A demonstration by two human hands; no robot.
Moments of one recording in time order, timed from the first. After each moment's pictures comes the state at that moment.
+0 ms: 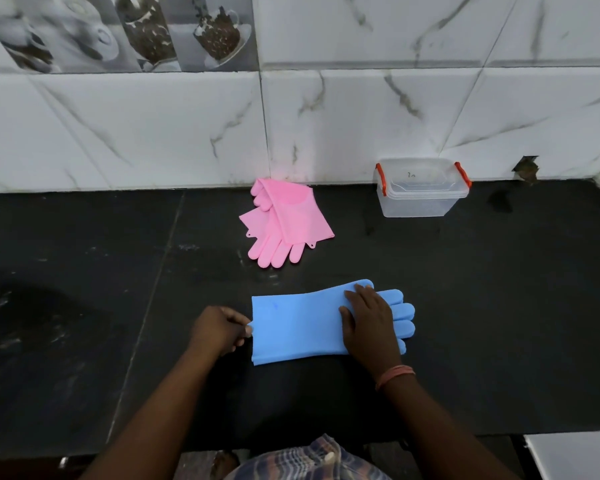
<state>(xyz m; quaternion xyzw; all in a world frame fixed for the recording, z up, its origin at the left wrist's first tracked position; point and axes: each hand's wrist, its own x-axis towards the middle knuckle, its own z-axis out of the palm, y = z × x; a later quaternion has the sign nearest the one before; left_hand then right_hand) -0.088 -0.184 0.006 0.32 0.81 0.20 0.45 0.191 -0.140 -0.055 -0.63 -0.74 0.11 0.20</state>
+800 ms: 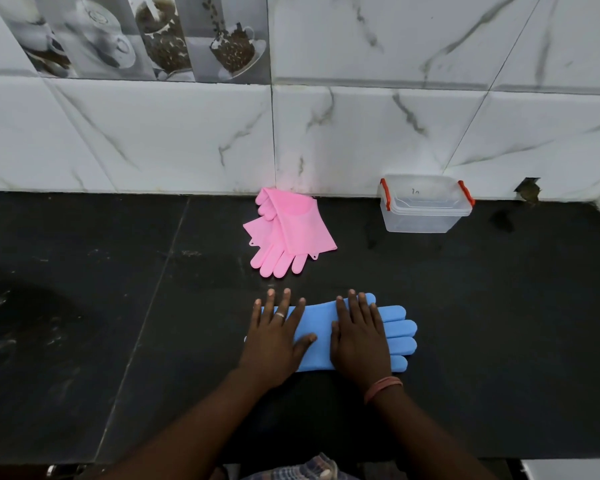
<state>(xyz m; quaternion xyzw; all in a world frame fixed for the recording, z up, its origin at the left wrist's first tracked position) -0.017 -0.175 -0.047 0.72 0.69 0.03 0.11 0.174 -0.139 -0.051 -0.60 -0.79 0.06 0.09</state>
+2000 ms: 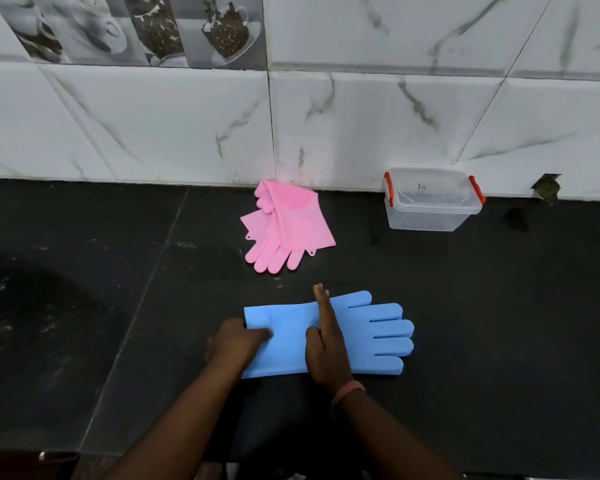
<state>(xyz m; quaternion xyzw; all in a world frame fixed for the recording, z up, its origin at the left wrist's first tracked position) -0.028 -0.178 -0.006 0.26 0.85 0.20 0.41 0.137 -0.155 -0.047 -0.52 -0.64 0.45 0.35</state>
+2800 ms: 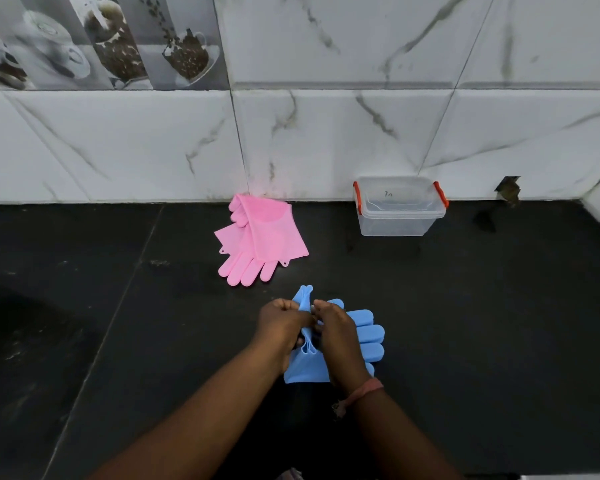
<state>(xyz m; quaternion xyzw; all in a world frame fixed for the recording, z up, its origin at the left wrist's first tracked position) 0.081 -0.128 0.039 0.19 0.68 0.41 0.58 0.188 -0.121 -0.001 -0.56 -0.36 0.64 0.39</state>
